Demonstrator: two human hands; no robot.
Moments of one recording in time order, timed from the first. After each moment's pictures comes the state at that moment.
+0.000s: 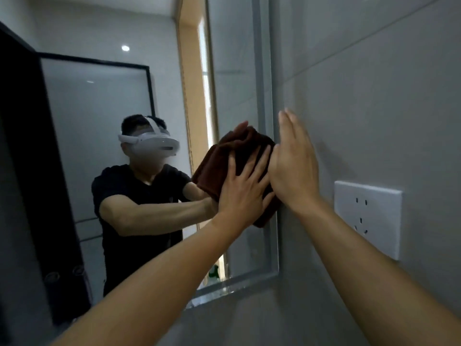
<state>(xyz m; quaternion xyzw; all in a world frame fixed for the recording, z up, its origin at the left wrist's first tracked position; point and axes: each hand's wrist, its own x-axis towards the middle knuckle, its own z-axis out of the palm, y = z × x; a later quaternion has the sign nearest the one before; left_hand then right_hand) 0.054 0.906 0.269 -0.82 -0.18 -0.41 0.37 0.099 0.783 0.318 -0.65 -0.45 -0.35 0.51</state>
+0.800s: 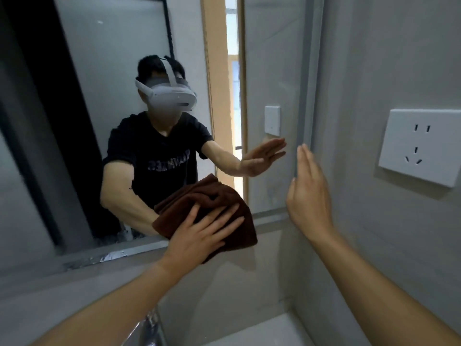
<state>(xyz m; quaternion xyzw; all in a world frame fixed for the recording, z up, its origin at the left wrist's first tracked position) -0.134 0.950 0.067 -0.84 -0.16 -0.23 0.46 0.071 0.796 0.154 -0.73 -0.46 -0.23 0.45</state>
